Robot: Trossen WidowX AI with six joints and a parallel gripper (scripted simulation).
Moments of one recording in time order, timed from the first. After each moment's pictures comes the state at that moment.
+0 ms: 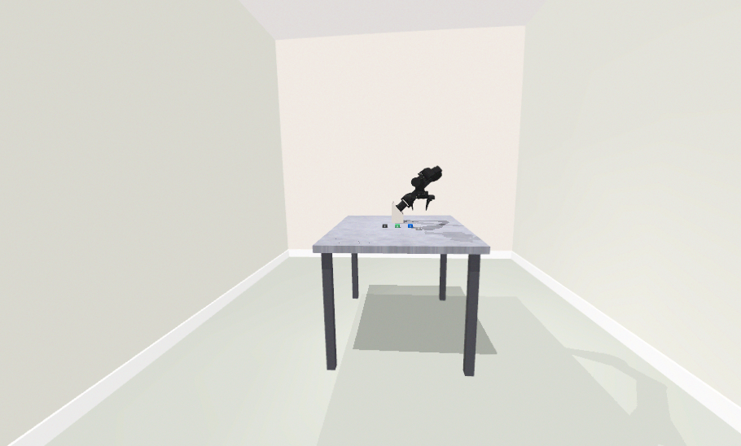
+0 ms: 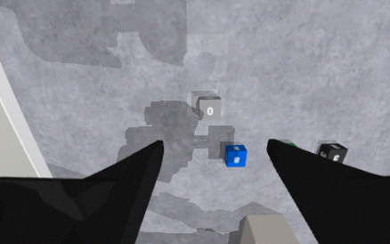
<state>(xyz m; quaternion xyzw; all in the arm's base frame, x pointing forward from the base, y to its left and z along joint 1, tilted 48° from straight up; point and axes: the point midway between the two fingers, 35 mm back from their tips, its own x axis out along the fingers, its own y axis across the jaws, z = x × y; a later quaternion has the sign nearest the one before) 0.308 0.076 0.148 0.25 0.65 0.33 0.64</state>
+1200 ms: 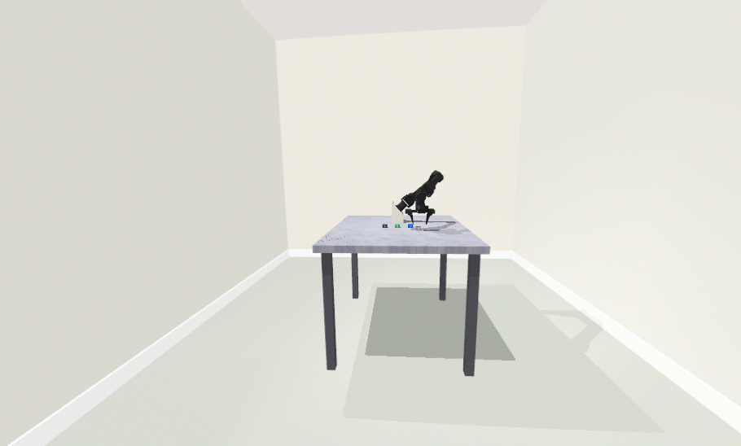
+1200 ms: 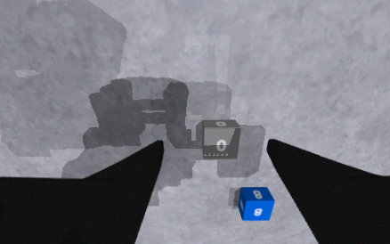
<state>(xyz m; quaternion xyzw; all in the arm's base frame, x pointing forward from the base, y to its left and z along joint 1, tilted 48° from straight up) 0.307 0.145 0.092 0.25 0.64 0.33 0.64</state>
